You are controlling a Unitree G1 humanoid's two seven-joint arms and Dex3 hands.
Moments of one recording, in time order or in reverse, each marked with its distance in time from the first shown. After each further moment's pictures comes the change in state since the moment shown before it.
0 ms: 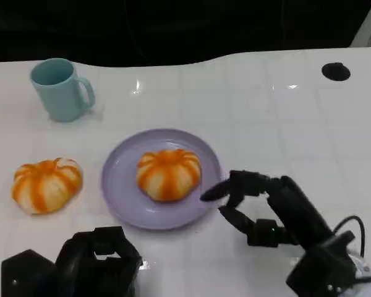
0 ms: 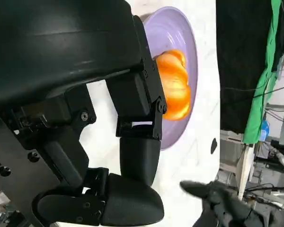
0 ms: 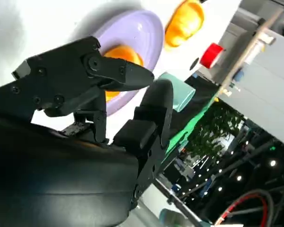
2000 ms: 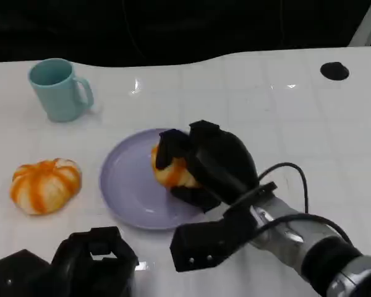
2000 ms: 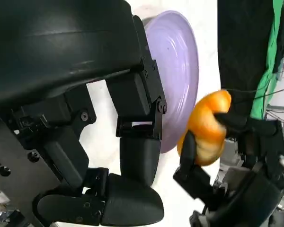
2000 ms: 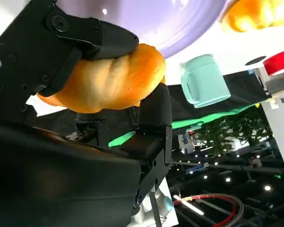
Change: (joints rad) left arm 0.000 0.016 0.003 0.003 -0.014 0.001 -0.004; right arm -0.497 0.206 0.286 0.465 -0.603 0.349 -0.617
